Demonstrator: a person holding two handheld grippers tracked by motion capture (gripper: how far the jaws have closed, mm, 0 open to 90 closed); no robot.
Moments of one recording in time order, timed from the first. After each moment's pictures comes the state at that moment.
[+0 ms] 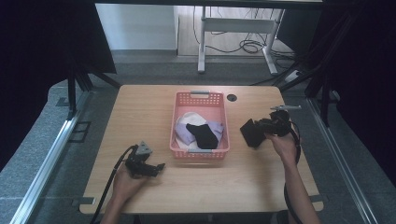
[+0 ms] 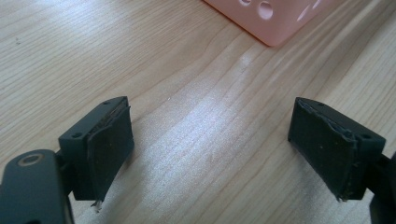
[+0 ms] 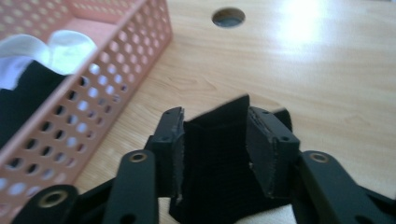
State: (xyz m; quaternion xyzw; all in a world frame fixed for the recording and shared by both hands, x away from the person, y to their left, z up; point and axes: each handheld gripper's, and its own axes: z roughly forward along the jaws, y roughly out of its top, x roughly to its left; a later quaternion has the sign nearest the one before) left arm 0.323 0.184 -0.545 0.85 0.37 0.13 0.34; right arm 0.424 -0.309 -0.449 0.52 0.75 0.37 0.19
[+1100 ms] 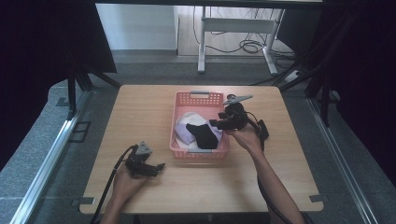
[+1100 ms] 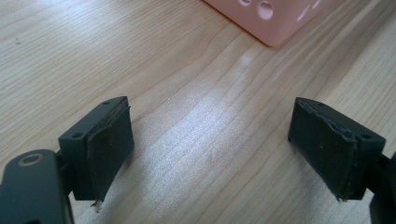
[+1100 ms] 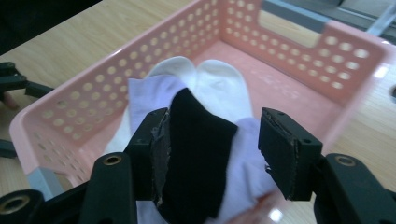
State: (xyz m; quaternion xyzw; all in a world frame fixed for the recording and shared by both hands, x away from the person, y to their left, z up) left arm 0.323 0.184 -0.545 0.85 0.37 0.13 0.34; right arm 0.433 -0.168 -0.427 0.36 0.83 0.40 0.11
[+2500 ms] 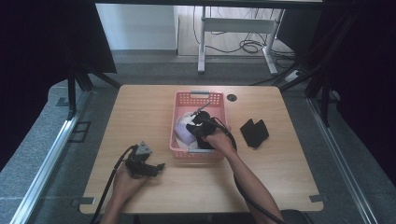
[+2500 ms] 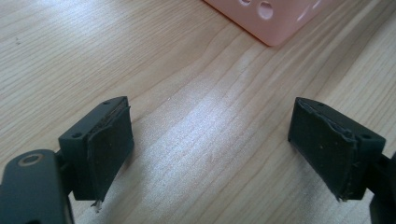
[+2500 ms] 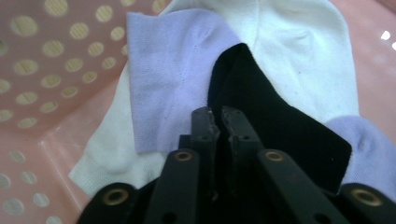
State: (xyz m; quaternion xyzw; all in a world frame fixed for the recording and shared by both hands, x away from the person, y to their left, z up) left arm 0.323 0.184 -0.545 0.85 0.37 0.13 0.34; right arm 0.457 -0.078 -0.493 0.34 0.90 0.27 0.08
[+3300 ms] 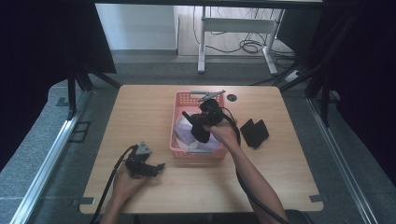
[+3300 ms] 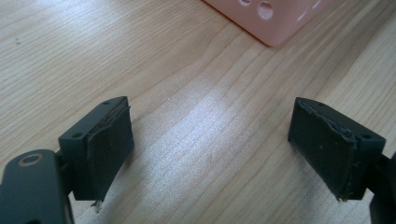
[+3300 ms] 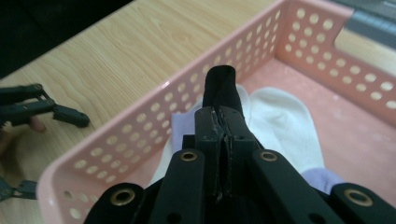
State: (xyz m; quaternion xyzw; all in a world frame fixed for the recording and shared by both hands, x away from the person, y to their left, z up) left arm 0.323 0.184 -0.545 0.85 0.37 0.13 0.34; right arm 0.448 -0.095 -0.429 0.34 0.85 0.40 0.08
